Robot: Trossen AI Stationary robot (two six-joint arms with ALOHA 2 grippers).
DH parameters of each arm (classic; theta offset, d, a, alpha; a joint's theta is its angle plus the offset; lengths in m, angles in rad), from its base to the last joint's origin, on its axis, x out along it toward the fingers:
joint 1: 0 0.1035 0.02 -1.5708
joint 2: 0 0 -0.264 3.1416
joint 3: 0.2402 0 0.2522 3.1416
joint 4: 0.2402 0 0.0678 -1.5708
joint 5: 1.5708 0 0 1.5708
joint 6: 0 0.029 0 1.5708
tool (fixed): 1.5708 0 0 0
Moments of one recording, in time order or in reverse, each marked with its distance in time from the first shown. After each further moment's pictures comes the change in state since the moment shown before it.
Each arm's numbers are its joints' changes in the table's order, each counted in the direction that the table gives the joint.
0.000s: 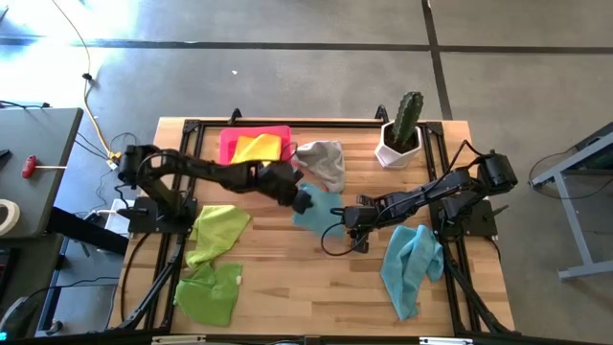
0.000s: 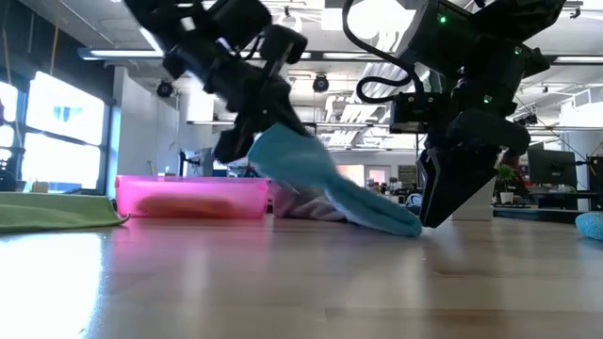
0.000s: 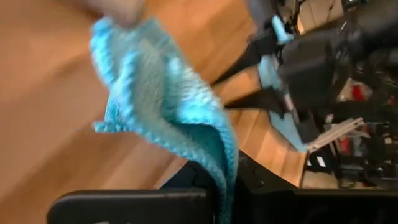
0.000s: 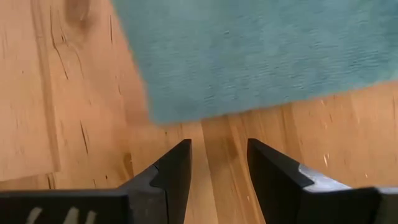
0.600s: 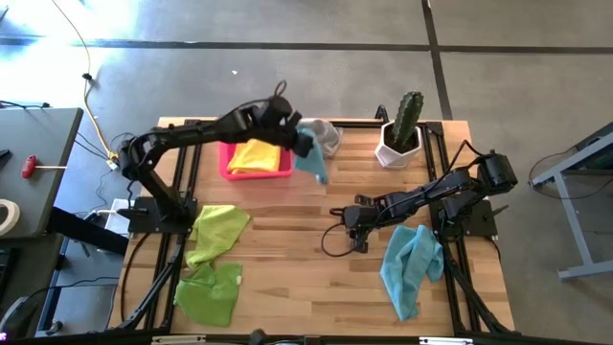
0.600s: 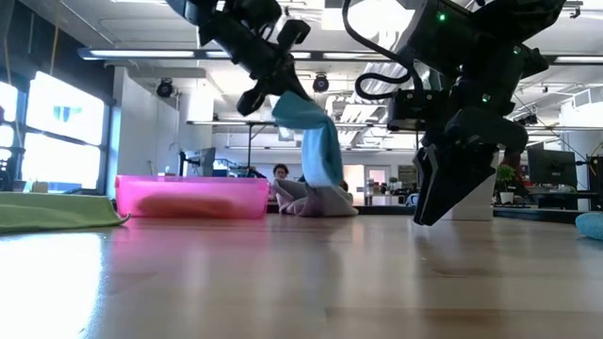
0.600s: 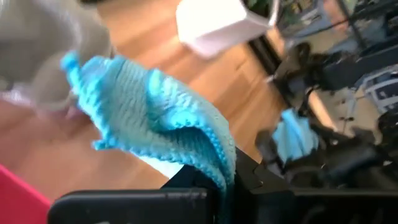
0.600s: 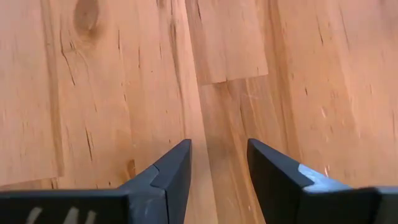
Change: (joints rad) left arm 0.324 -0.001 0.419 0.439 0.041 0.304; right arm 0.000 0.000 0.000 -0.025 0.000 -0.029
